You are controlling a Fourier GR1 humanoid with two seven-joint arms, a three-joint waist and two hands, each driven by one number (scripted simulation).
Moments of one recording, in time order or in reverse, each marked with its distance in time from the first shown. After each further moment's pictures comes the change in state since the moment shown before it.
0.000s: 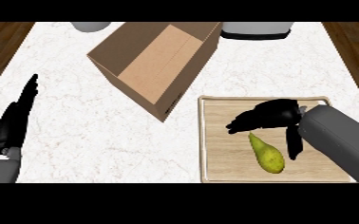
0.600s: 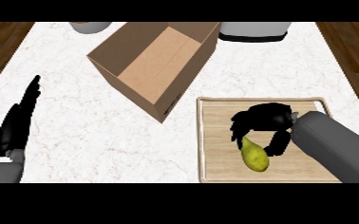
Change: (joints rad) left arm 0.019 -0.028 0.006 -0.042 -0.028 0.004 0.020; right arm 0.050 0.052 -0.041 -0.010 0.027 -0.072 0.098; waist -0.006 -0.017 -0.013
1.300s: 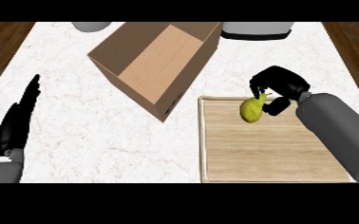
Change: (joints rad) left arm -0.002 -0.007 0.014 -0.007 -0.009 -0.016 -0.001; right arm -0.037 0.077 -0.319 0.216 0.019 -0.348 0.336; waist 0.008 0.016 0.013
